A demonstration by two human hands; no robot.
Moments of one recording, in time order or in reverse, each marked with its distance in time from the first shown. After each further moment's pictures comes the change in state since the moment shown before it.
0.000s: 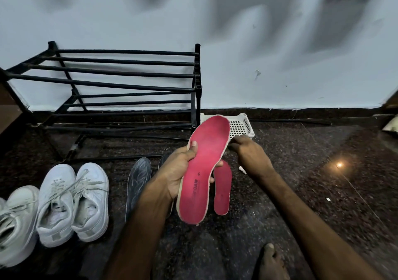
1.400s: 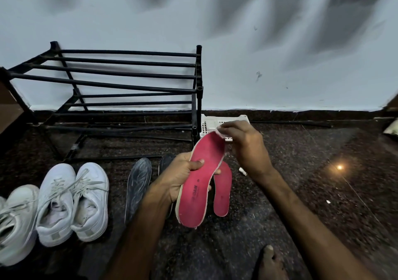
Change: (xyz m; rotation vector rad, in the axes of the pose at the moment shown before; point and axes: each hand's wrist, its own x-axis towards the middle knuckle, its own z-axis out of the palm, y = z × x) left_hand 0.009 -0.009 -0.010 0.112 -0.024 -0.024; right_hand 0.010 -0.025 -0.029 0.252 0.344 -0.104
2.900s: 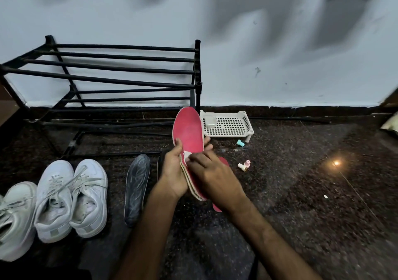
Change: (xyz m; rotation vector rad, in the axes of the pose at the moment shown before) left_hand 0.021 -0.015 -0.007 -0.522 0.056 0.040; right_hand -0.042 -0.069 0.042 -0.128 -0.183 -0.134
